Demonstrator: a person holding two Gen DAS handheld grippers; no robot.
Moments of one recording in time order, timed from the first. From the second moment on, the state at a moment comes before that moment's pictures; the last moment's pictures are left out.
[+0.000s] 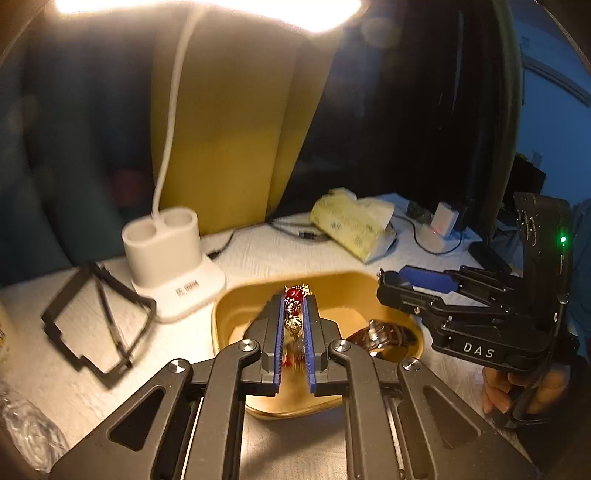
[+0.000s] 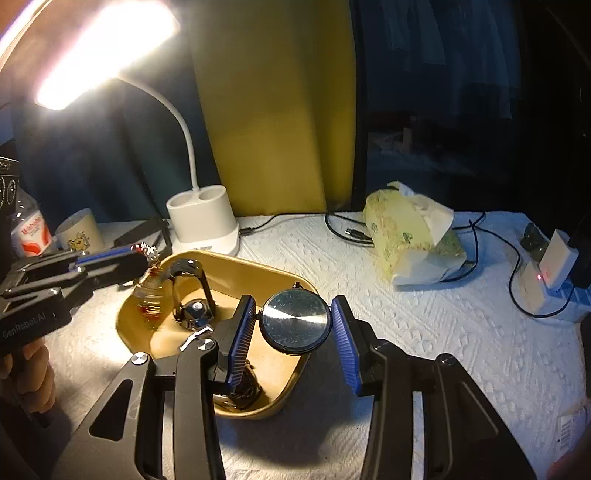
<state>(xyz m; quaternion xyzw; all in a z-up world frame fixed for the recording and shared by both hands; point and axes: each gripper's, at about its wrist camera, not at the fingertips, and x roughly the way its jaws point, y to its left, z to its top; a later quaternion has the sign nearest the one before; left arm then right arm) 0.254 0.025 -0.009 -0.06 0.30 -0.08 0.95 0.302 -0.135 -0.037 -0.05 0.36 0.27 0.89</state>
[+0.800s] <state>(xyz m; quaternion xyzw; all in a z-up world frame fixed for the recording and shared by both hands) 0.244 0.019 -0.009 -0.06 0.32 -0.09 0.94 0.295 -0.137 -0.033 -0.06 0.36 0.27 0.89</state>
